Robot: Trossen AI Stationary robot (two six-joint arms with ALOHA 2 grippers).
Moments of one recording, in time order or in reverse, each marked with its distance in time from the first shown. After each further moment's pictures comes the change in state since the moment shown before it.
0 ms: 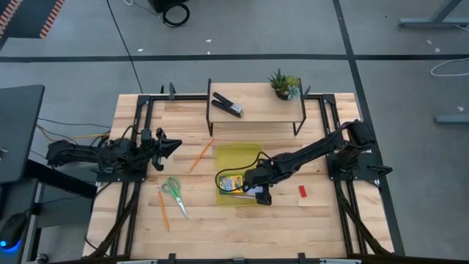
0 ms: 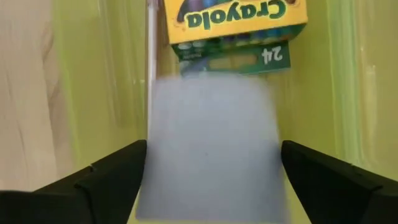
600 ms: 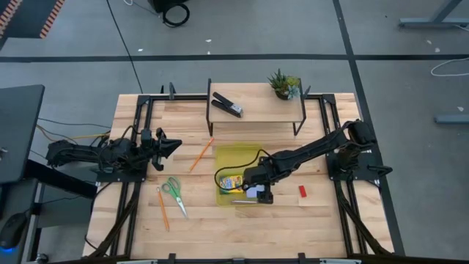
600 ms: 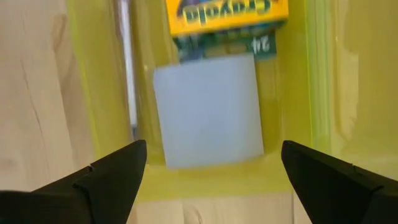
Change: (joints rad) left arm 0.000 0.000 0.000 0.000 0.000 0.000; right arm 0.000 -0.009 0.095 -0.174 -0.005 0.007
